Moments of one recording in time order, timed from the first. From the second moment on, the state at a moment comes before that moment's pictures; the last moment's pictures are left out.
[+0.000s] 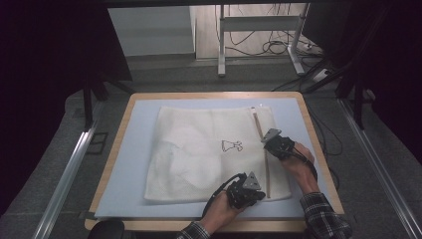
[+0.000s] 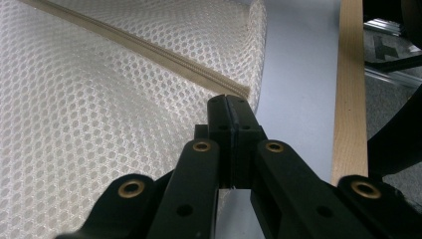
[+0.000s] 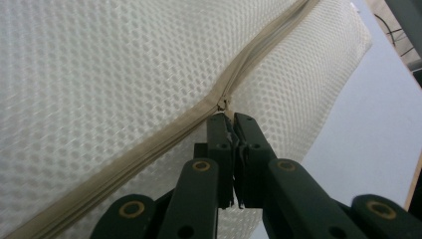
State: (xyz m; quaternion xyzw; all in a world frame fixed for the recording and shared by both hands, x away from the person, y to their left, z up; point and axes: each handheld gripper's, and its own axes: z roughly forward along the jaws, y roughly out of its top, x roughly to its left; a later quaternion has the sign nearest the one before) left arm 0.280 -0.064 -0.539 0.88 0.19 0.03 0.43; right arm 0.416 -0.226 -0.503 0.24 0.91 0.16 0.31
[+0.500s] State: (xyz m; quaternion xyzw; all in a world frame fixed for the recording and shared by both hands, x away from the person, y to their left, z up) left arm 0.280 -0.064 -0.539 0.88 0.19 0.03 0.43; right arm 0.435 -0.221 -0.506 0.25 0.90 0.15 0.31
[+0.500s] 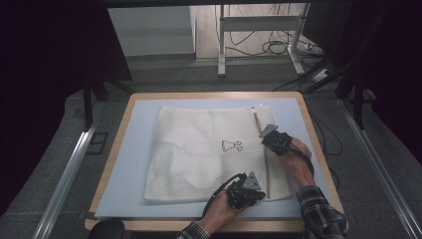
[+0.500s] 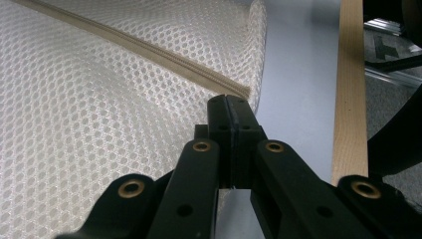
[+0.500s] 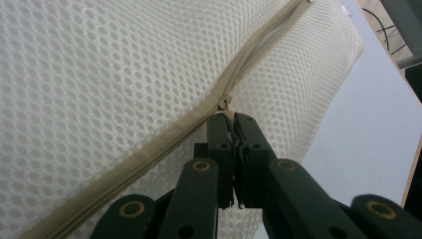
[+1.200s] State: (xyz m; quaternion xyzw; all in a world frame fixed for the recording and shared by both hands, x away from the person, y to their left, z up) left arm 0.280 -0.064 -0.539 0.88 0.19 0.03 0.43; right arm 0.460 -0.213 -0.508 0.26 0.90 0.15 0.31
